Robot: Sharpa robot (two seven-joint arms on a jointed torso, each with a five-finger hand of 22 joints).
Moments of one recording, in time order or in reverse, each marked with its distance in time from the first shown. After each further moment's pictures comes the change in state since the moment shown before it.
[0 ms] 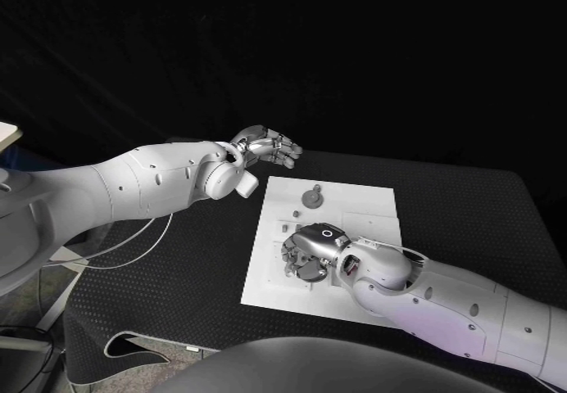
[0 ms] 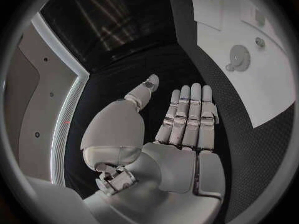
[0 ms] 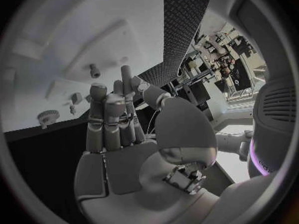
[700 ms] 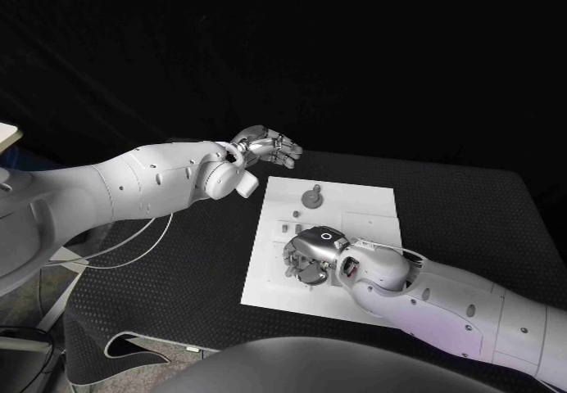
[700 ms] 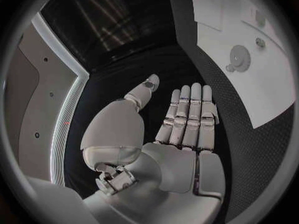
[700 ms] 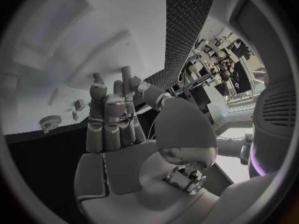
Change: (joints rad) left arm 0.000 0.001 0.000 -0.003 0.000 0.003 -0.001; left_hand 0.000 0.000 0.000 0.000 0.000 0.000 0.000 0.000 -0.001 0.000 0.000 0.000 -0.001 0.000 0.000 0.000 0.003 0.000 0.000 0.000 0.000 -0.001; right arm 0.000 0.009 -0.012 -0.021 -0.018 0.031 -0.001; right_hand 0.002 0.001 -0.001 -0.001 0.001 -0.004 0.000 0.001 0.002 0.001 -0.001 -0.005 -0.001 0.001 -0.001 0.004 0.000 0.000 -0.004 0.000 0.004 0.000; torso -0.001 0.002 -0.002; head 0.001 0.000
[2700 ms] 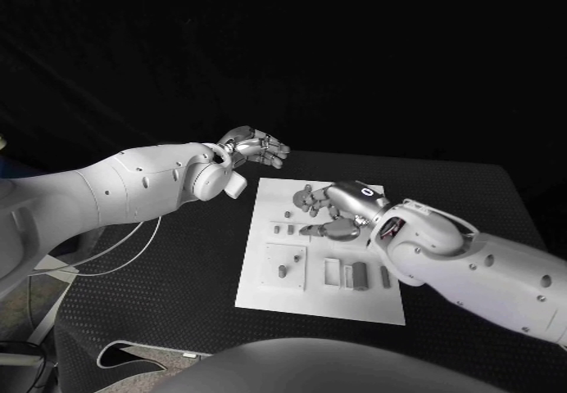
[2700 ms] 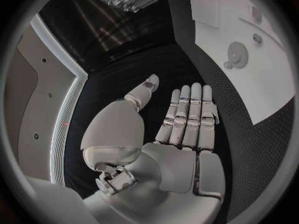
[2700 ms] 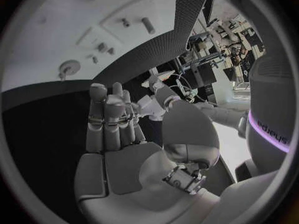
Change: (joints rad) left arm -0.001 -0.003 -0.001 -0.023 0.000 0.005 -0.006; left_hand -0.004 0.004 -0.003 0.003 0.000 0.000 0.000 0.004 -0.001 0.000 0.000 0.000 -0.001 0.004 0.004 -0.008 0.007 0.000 0.004 0.004 0.000 -0.004; right arm 0.109 -0.221 0.115 0.154 0.179 -0.117 0.033; right_hand -0.259 -0.060 -0.281 0.081 0.003 -0.122 0.048 -0.058 -0.015 -0.058 0.012 -0.044 0.014 -0.033 0.029 0.044 -0.028 -0.010 -0.004 -0.007 0.003 0.000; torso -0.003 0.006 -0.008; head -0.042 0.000
